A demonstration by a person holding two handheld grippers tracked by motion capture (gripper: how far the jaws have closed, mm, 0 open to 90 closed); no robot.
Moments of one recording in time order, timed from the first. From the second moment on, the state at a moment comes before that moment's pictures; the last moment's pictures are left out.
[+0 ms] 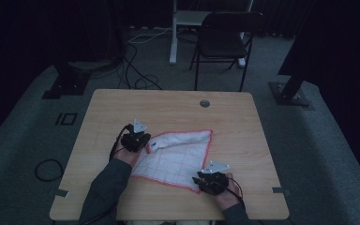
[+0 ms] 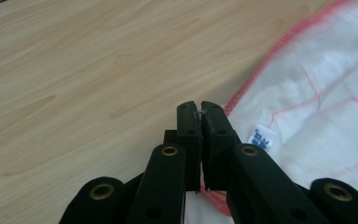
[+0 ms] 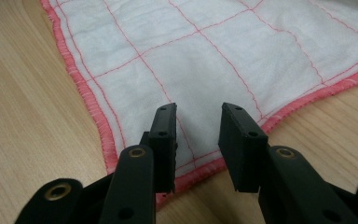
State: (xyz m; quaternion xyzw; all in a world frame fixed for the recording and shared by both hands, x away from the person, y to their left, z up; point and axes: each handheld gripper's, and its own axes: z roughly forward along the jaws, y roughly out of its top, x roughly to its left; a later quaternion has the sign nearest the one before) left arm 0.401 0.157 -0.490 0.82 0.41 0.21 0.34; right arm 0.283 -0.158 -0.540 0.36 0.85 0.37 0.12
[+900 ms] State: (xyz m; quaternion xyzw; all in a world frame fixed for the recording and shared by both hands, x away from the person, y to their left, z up) left arm 0.402 0.171 -0.480 0.79 0.44 0.24 0.35; right arm 0.280 -0.164 -0.540 0.36 0.85 0.37 0.12
